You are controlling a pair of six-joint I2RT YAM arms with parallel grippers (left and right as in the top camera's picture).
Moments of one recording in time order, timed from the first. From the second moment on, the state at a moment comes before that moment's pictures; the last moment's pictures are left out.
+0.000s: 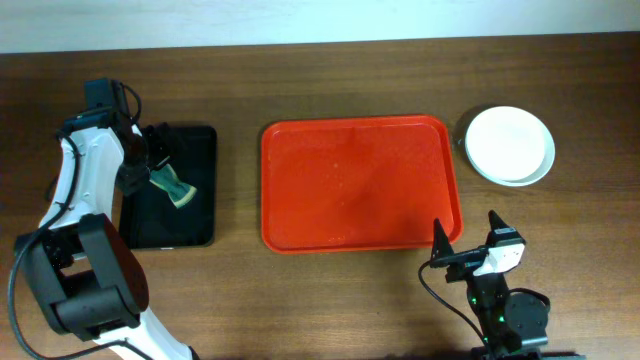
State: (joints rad) left arm 0.23 1.93 1.52 -0.91 0.08 -0.44; right arm 0.09 0.01 0.01 -0.07 -0.03 0.07
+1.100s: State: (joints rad) left arm 0.23 1.93 1.52 -0.91 0.08 -0.44; right arm 0.04 0.01 0.01 -0.07 0.00 -0.05
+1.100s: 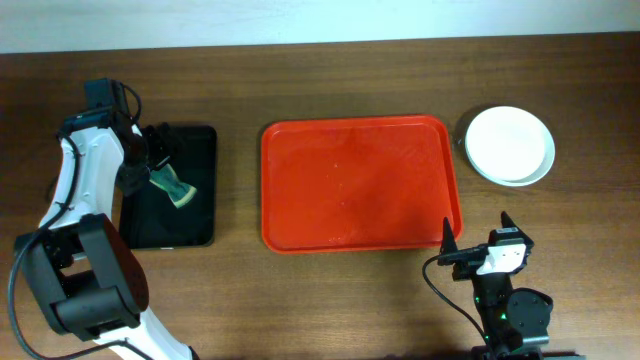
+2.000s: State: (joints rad) left arm 0.23 1.93 1.52 -0.91 0.08 -0.44; right arm 0.04 0.01 0.01 -0.07 0.00 -0.06
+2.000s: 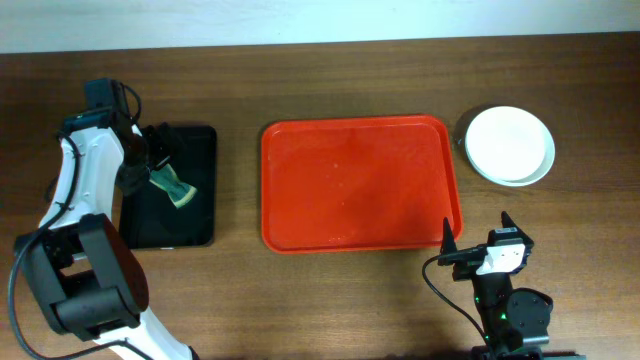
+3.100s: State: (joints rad) left arm 0.00 0.41 0.53 -0.28 0.22 0.09; right arm 0.04 0.01 0.01 -0.07 0.00 -0.06
